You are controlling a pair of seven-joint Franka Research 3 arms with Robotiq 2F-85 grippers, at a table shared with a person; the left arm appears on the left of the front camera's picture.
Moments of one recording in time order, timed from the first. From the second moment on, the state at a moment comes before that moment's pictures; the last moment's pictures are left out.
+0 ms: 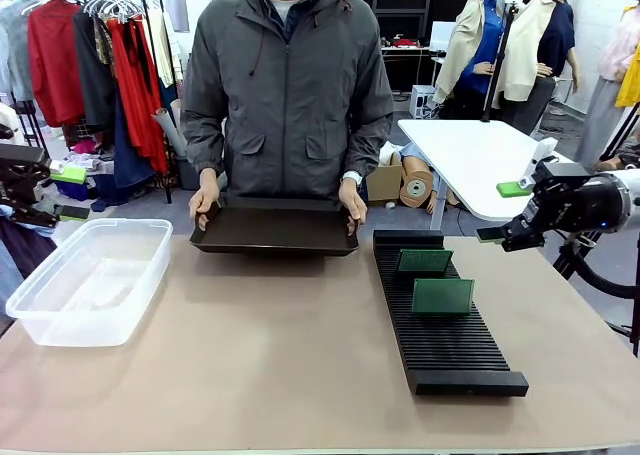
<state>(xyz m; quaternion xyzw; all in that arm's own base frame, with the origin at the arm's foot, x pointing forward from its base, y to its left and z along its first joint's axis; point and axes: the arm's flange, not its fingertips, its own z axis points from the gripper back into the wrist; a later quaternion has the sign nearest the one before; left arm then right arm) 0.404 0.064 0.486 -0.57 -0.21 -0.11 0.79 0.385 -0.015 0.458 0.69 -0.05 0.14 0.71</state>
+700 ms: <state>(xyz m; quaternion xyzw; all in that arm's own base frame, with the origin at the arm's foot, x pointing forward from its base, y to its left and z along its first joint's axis) 0.404 0.064 0.486 -0.57 -0.21 -0.11 0.79 0.387 -0.015 0.452 0.69 -0.05 0.13 0.71</state>
